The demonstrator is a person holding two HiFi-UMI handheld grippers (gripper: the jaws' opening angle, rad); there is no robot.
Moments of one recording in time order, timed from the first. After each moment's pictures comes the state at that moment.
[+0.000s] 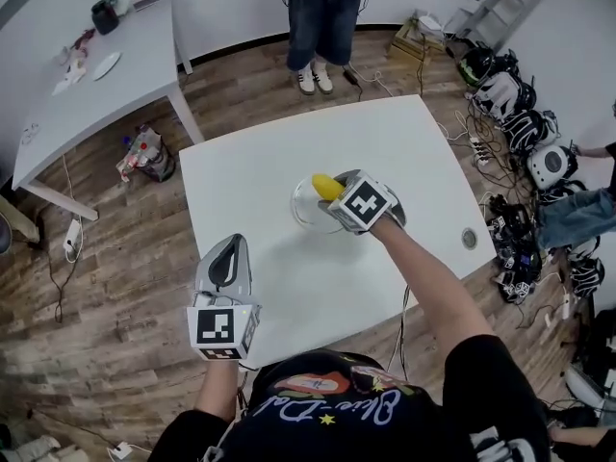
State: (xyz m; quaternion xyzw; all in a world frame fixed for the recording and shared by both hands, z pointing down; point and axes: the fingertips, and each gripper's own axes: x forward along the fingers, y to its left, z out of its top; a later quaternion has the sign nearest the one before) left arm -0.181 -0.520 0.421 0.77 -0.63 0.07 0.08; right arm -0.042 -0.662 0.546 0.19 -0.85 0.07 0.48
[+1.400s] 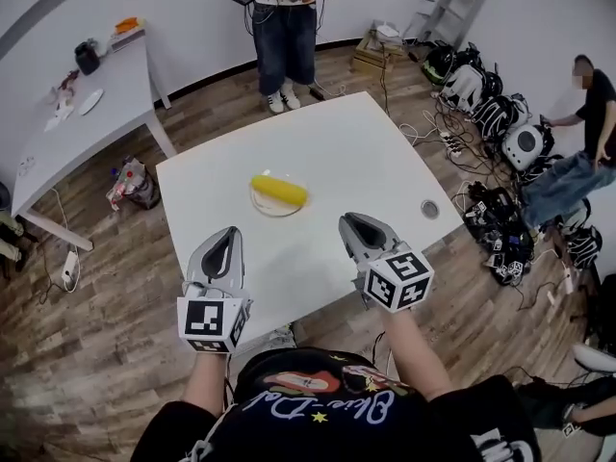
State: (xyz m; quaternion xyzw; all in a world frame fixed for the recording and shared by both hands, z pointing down) left arm -0.091 -0.460 0.368 0.82 -0.57 0.06 0.01; right arm 0.099 -0.502 0.408 0.43 -0.89 0.13 0.07
